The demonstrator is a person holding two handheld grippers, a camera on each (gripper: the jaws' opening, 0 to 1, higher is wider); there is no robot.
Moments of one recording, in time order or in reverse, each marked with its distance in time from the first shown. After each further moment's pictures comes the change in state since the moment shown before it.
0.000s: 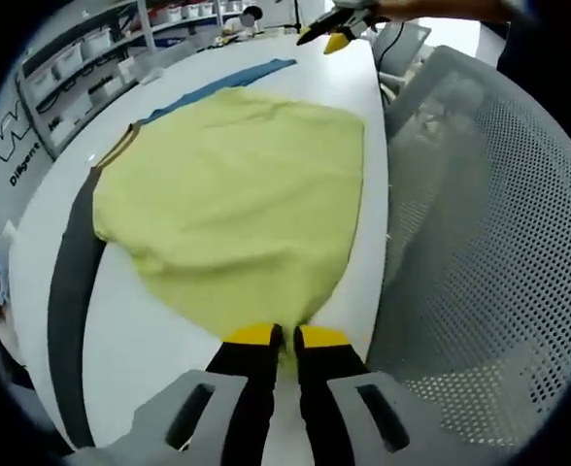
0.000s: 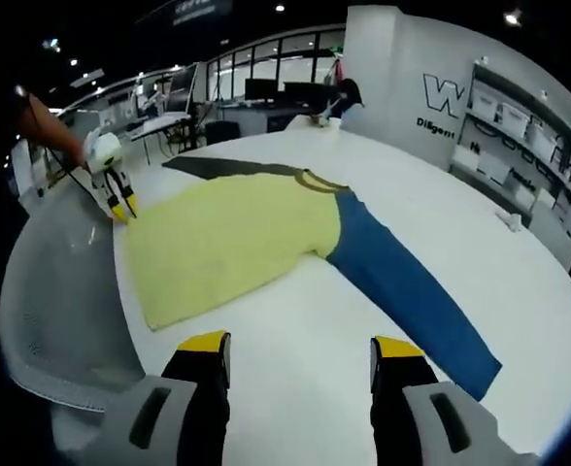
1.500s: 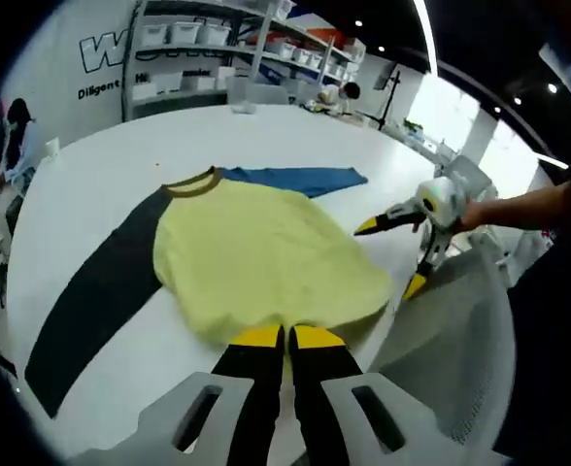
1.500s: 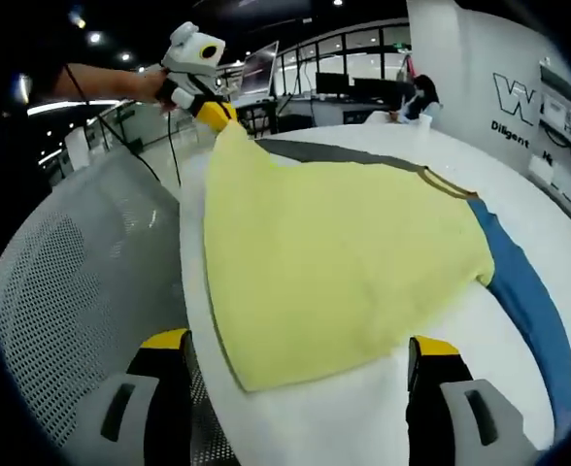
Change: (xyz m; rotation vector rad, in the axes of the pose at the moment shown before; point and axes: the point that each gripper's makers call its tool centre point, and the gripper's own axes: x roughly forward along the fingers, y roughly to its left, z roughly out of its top) left arm -0.080 0.054 0.108 -0.520 -0.343 0.024; right arm 0.085 0.140 0.003 -0.132 0.042 0.267
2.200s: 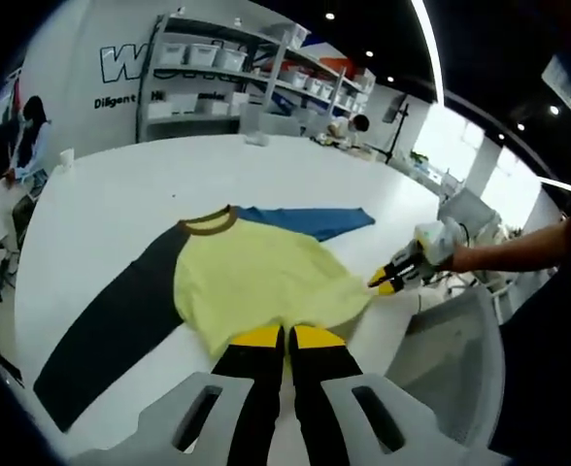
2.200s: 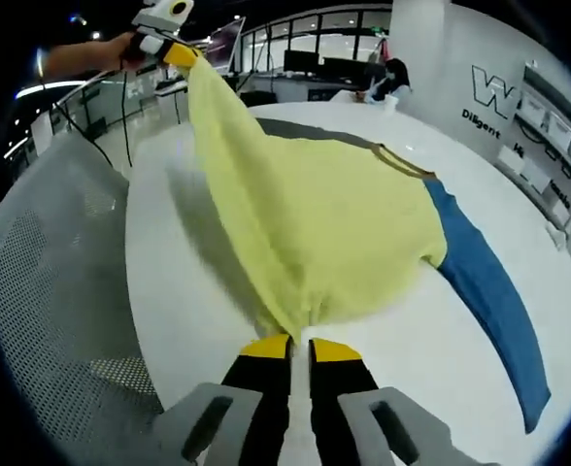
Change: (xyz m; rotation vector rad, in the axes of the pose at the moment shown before) left arm -0.014 0.016 0.037 -0.015 -0.095 0.016; right arm -0.019 -0.047 -0.013 0.026 0.079 -0.159
